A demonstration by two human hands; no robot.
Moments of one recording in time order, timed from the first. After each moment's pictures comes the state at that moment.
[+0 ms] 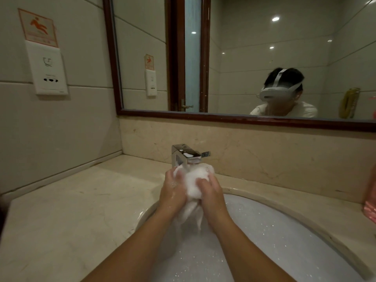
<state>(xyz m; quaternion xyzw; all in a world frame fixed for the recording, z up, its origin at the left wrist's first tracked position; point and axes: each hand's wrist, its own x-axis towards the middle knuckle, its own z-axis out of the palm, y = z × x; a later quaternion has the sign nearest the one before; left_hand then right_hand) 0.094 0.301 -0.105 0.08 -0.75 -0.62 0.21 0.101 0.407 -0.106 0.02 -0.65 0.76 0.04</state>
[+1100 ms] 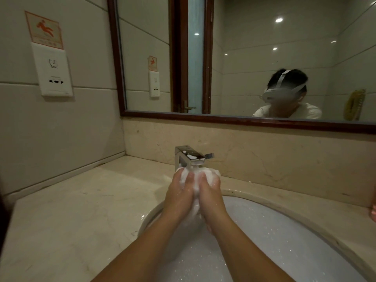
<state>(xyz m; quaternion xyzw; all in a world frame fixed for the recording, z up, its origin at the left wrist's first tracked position) 0.101 0.305 -0.106 0.04 -0.77 -0.61 0.20 0.098 0.391 -0.100 -0.01 -0.69 0.73 0.05</state>
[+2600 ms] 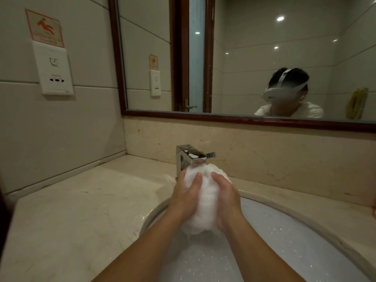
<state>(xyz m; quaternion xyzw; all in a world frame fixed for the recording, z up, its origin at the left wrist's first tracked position) 0.104 0.312 -0.101 0.01 -0.75 -0.64 0.17 0.083 0.420 -0.108 -0.04 -0.50 0.86 0.01</state>
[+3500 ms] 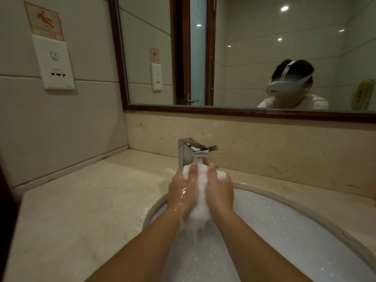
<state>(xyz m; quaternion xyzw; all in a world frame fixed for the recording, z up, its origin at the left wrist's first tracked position) 0.108 0.311 -0.102 0.07 -0.78 -0.57 0.26 0.095 0.401 -0.102 -0.10 -0.69 0.71 0.13</state>
